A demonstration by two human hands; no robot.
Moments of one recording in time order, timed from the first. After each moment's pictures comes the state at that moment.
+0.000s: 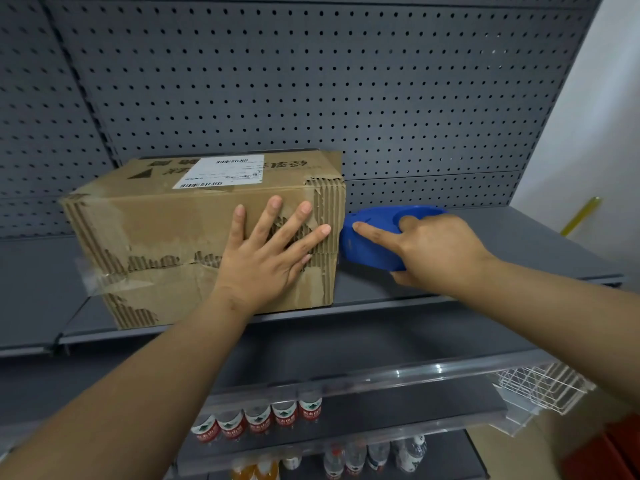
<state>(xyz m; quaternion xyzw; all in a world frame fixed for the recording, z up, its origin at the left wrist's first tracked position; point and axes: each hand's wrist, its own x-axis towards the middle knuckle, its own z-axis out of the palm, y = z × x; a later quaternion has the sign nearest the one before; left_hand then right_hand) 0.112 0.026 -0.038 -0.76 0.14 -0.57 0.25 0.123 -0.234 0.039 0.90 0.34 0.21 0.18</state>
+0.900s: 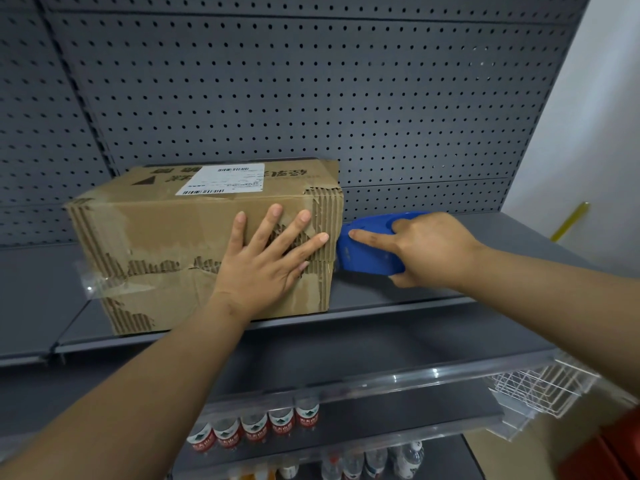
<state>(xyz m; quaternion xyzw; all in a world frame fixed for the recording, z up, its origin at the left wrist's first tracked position) 0.113 0.025 -0.038 -0.77 0.14 -0.56 0.26 0.133 -0.235 0.056 0.87 0.38 0.20 0.23</state>
